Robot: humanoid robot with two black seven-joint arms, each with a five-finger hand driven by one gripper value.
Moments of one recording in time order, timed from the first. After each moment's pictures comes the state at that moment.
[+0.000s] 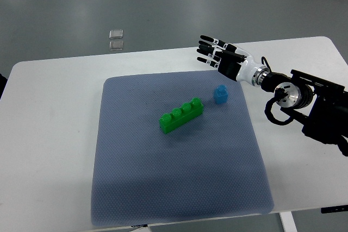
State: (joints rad) left arm 0.04 0.00 -0.09 -0.16 0.07 0.01 0.14; right arm 0.93 -0.25 0.27 0.71 0.30 0.31 0.17
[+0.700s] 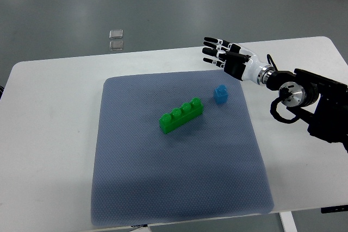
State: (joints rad) left arm 0.04 0.00 -0.09 -0.16 0.07 0.02 0.14; right arm 0.94 -0.26 0.27 0.66 0.20 0.30 0.17
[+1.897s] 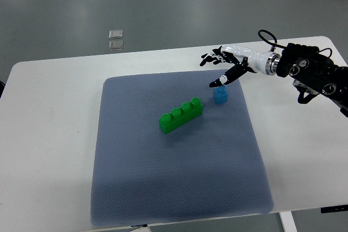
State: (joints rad) left arm 0.04 0.00 -0.09 -0.16 0.07 0.02 0.14; right arm 1.03 -0.33 0.25 0.66 -0.96 0.33 0.32
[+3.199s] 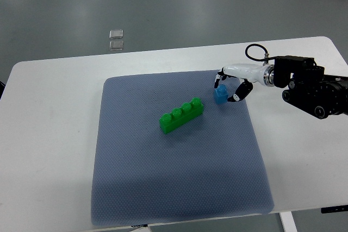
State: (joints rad) left arm 0.04 0.00 -0.09 -0.16 0.07 0.02 0.14; right arm 1.05 -0.32 0.03 0.67 -1.33 0.10 0.28
